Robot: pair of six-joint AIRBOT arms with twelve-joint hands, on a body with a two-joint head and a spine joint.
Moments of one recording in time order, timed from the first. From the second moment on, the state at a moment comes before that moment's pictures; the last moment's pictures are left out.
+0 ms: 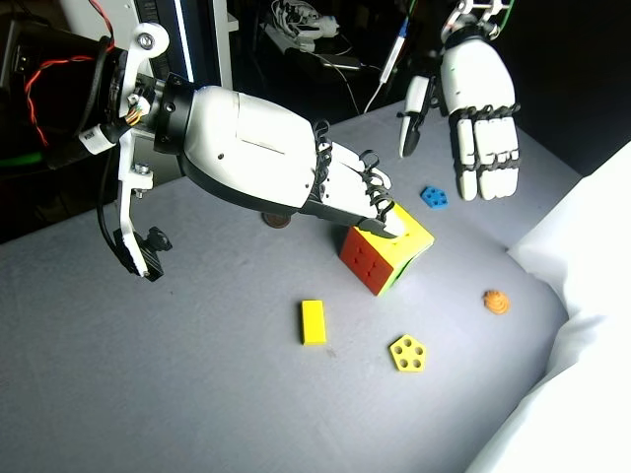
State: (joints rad) left arm 0.23 -0.87 0.70 -1.45 -0.43 2.36; right arm -0.25 -0.57 0.79 -0.92 0.35 -0.21
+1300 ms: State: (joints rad) left arm 0.21 -1.19 0.81 -1.76 -0.75 2.57; right arm -0.25 -0.57 0.79 -0.92 0.36 -0.22
